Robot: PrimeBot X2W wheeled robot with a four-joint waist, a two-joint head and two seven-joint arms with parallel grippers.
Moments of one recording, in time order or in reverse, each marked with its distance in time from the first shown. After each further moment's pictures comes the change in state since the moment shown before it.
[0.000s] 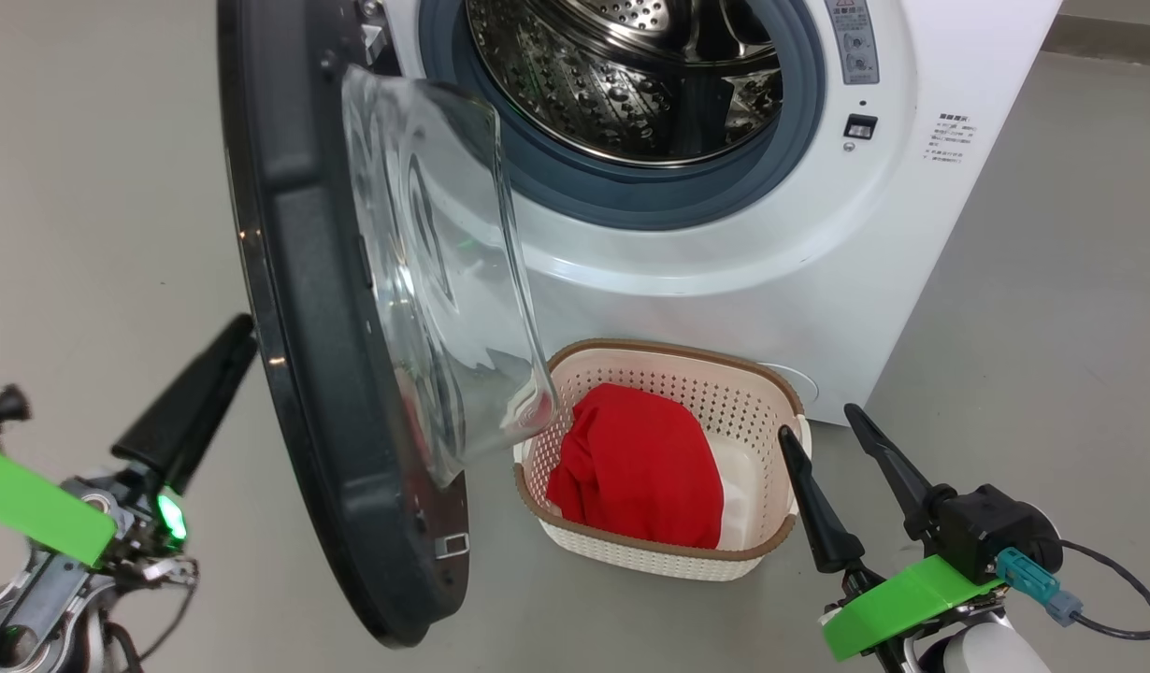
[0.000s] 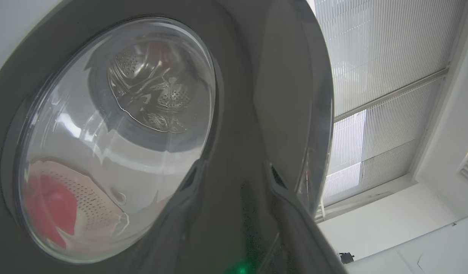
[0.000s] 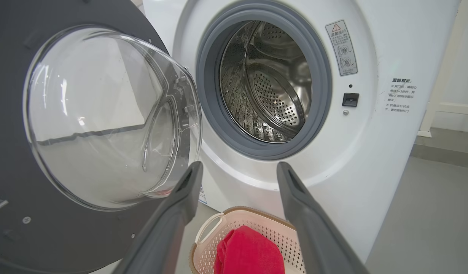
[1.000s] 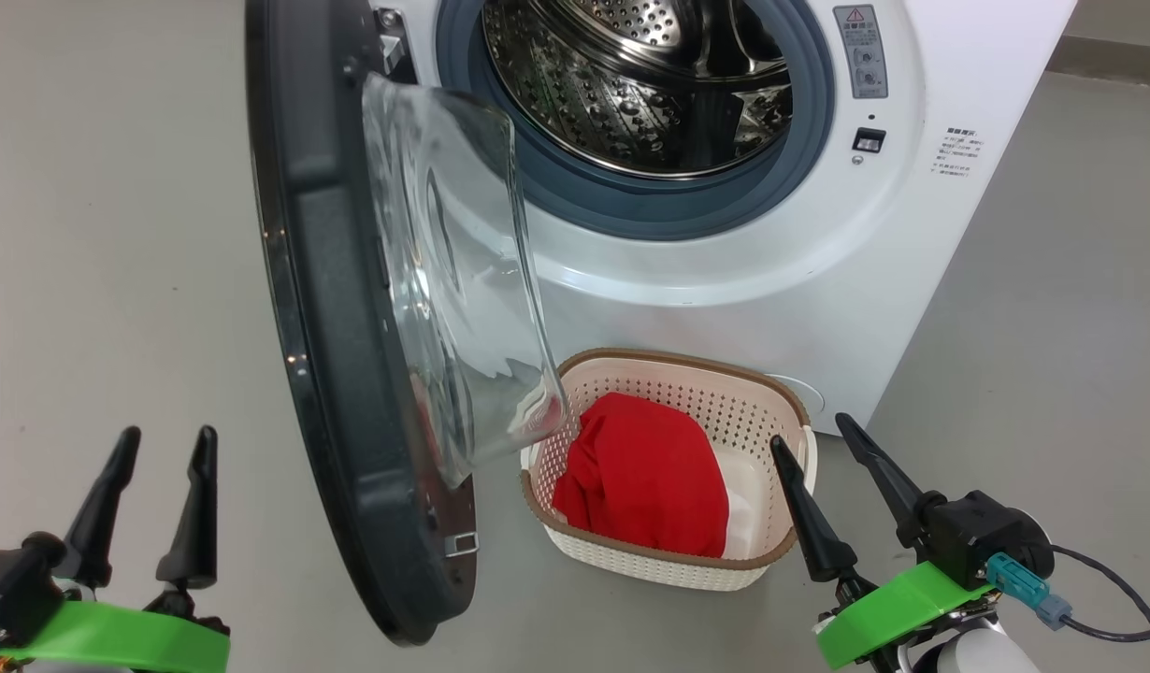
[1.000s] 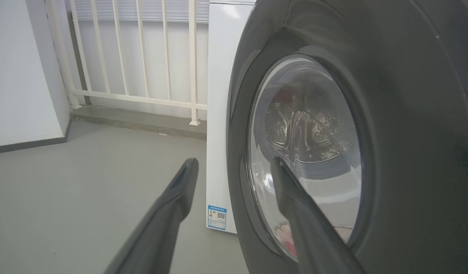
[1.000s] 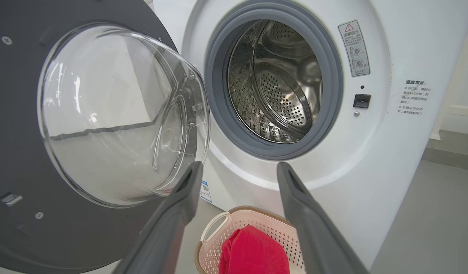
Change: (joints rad) left arm 0.189 0.260 -0.320 0.153 0.955 -0.038 -0.975; right arm 0.003 0.000 0.015 0.014 0.002 0.000 0.000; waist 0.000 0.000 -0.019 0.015
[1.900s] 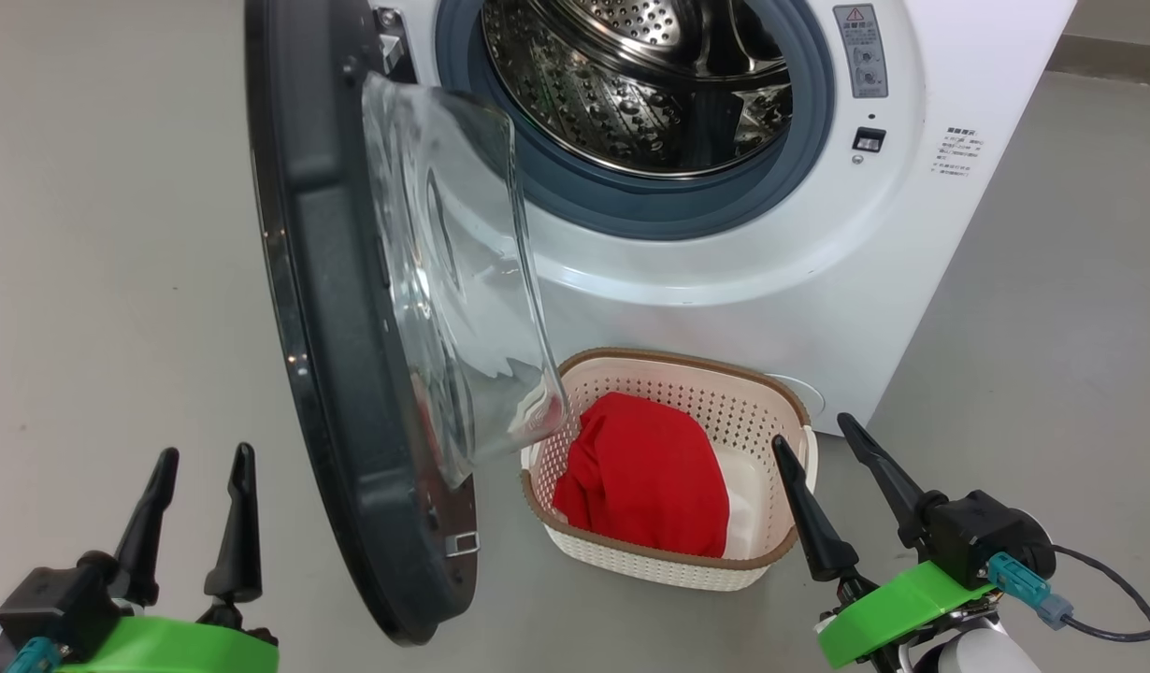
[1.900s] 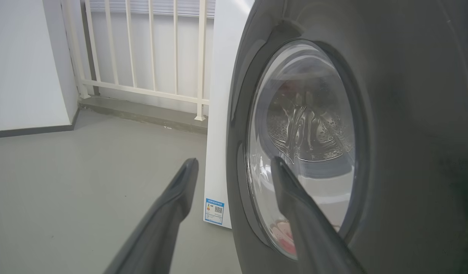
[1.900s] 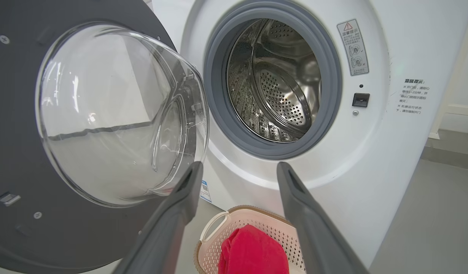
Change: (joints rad) left arm 0.022 -0.160 0.072 0.014 0.118 -0.002 0.000; right arm 0.000 0.000 -0.002 0.002 0.000 0.000 0.000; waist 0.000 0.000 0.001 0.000
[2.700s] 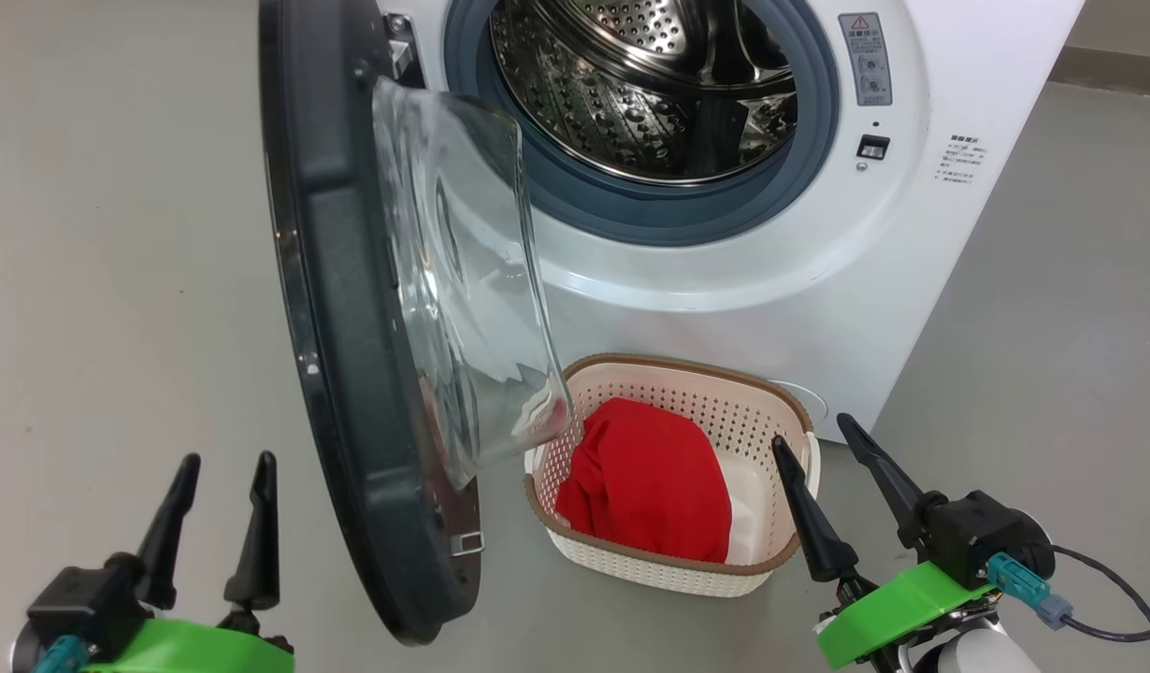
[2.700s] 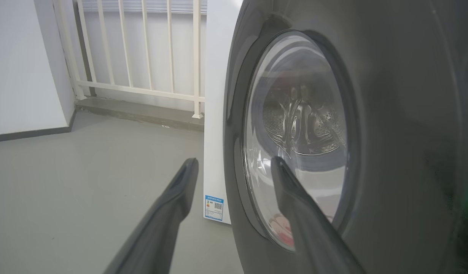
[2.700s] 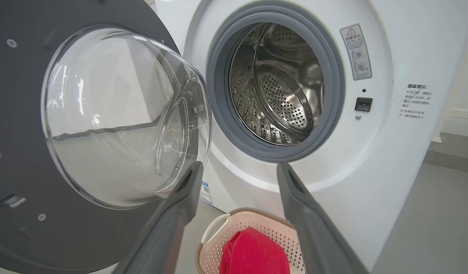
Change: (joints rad) left arm 0.000 0.001 -0.024 0.011 0.023 0.000 0.000; right arm 0.000 0.000 0.000 0.001 0.001 0.000 0.000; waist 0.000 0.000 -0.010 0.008
